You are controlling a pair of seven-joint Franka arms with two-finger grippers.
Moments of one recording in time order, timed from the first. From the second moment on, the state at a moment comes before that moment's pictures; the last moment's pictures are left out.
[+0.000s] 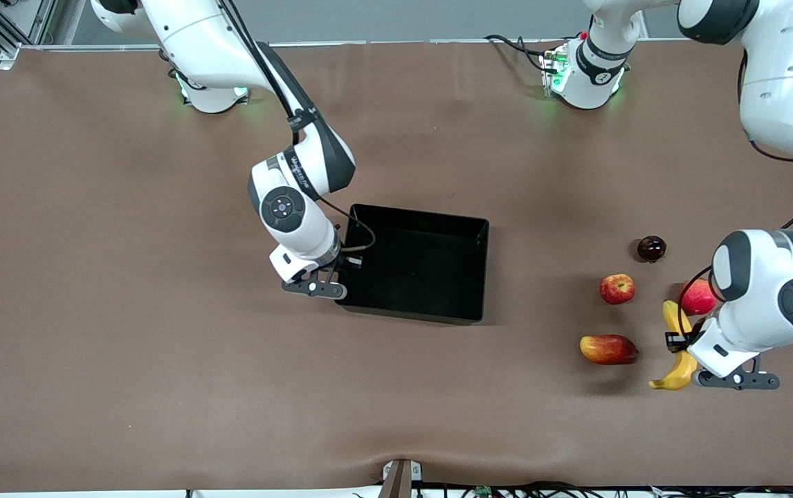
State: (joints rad) left arm 0.17 0.76 -0.16 -1.38 0.26 2.20 -0.03; right arm 0.70 0.59 -0.16 -1.66 0.26 2.27 0.58
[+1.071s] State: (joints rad) left arm 0.13 0.89 -0.08 -1.38 0.34 2.33 -0.20; right arm 0.21 0.30 -0.20 -1.64 0.24 1.73 0.18
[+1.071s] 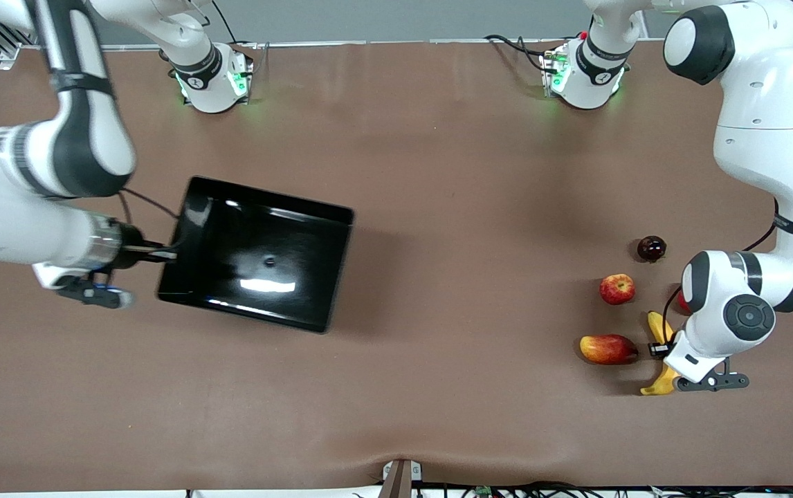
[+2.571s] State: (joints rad) left arm 0.13 0.33 -0.15 -1.36 0.19 1.77 -0.20; right arm -0.26 0.53 -0.20 -1.78 0.25 2.06 -0.52
